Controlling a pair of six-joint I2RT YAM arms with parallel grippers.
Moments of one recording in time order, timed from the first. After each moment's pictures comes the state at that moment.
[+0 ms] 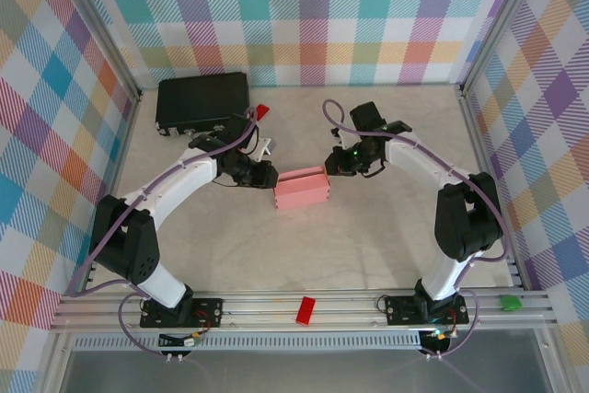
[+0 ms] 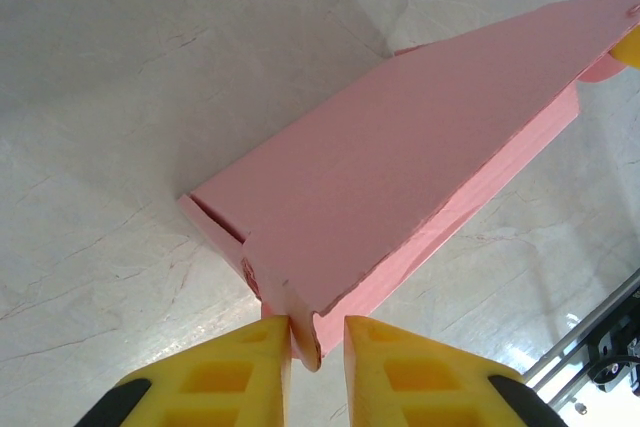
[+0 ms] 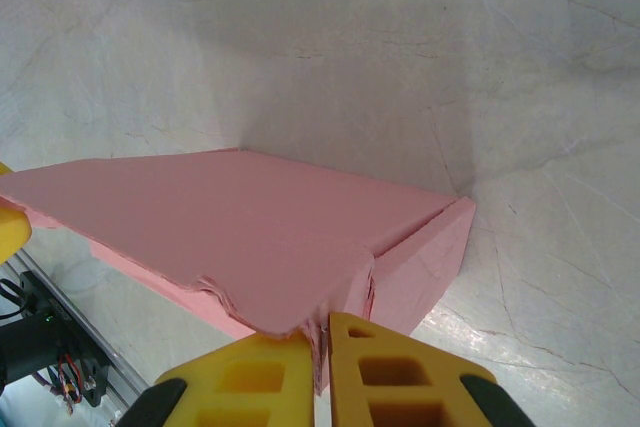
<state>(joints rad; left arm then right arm) -0.46 1.58 1.25 -0.80 0.39 -0.27 0.42 1.72 1.34 -0.77 -0.53 0.25</state>
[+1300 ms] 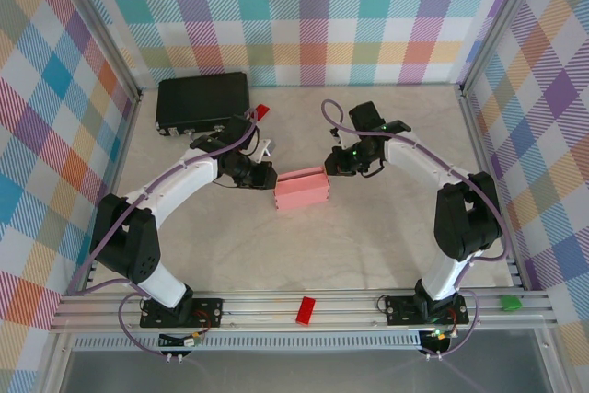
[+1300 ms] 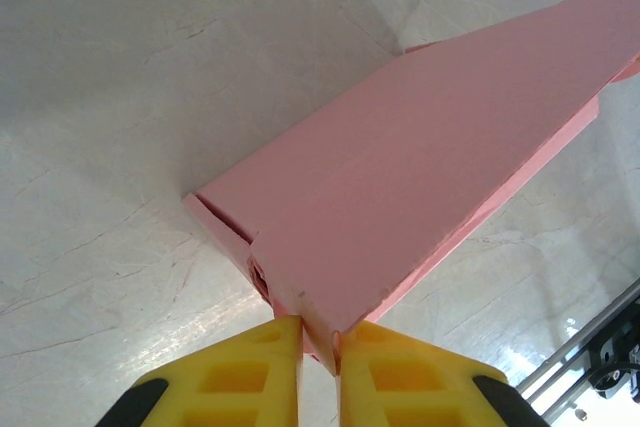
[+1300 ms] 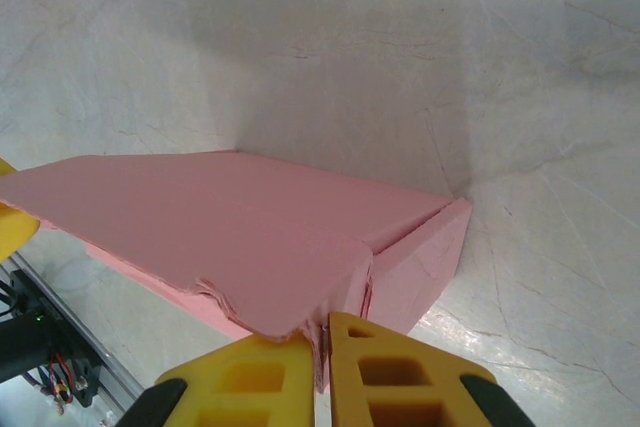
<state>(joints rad) -0.46 1.59 1.24 -0.79 0.38 -0.29 0.43 1.73 1.35 -0.78 -0.51 0.23</state>
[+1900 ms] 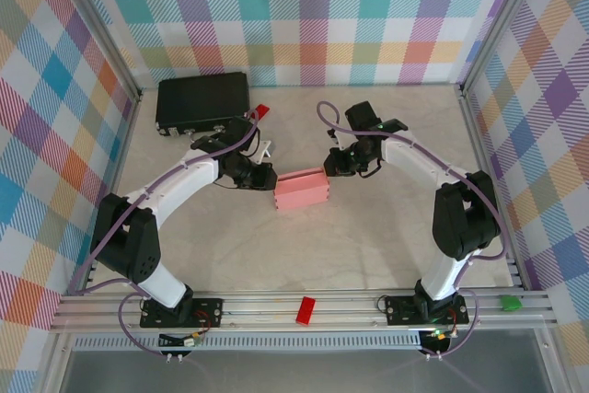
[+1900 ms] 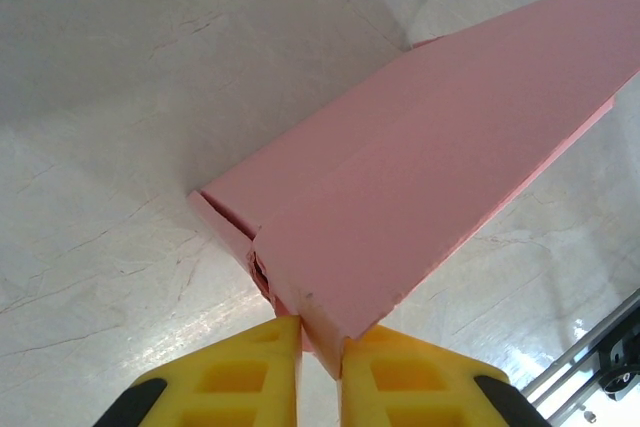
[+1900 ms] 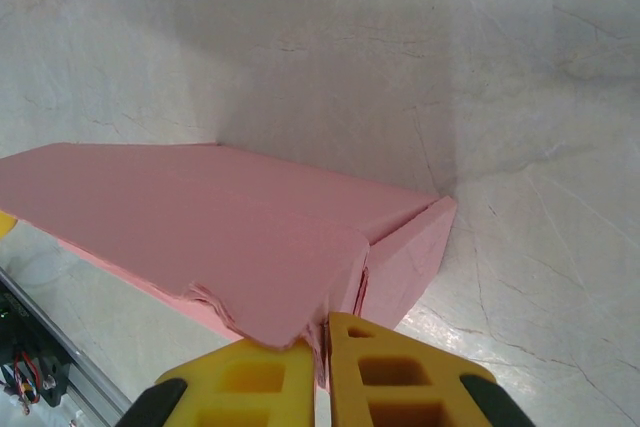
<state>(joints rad) -0.47 1.59 1.23 -0.79 0.38 -0.28 0.45 1.74 1.38 -0.82 -0.46 0.20</state>
